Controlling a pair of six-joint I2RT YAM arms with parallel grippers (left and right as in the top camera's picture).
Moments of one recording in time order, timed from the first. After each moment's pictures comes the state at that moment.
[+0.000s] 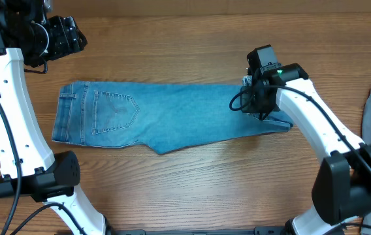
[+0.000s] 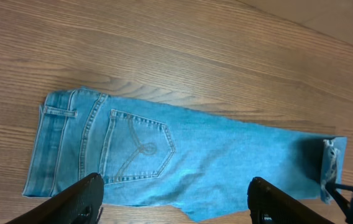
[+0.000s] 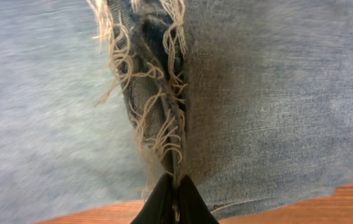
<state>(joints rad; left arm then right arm) 0.19 1.99 2.60 -1.69 0.29 -0.15 0.27 1.77 1.39 -0.98 0.03 0.28</state>
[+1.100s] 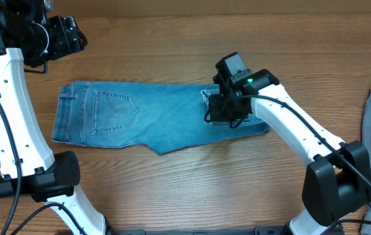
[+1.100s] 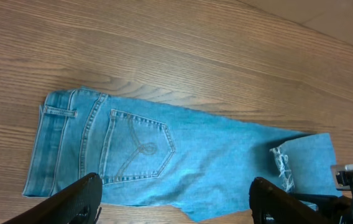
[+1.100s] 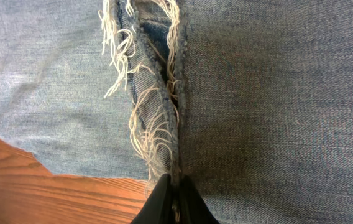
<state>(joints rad) 0.19 1.99 2.60 -1.69 0.29 -0.15 0.45 1.81 1.41 -0.93 -0.22 0.38</state>
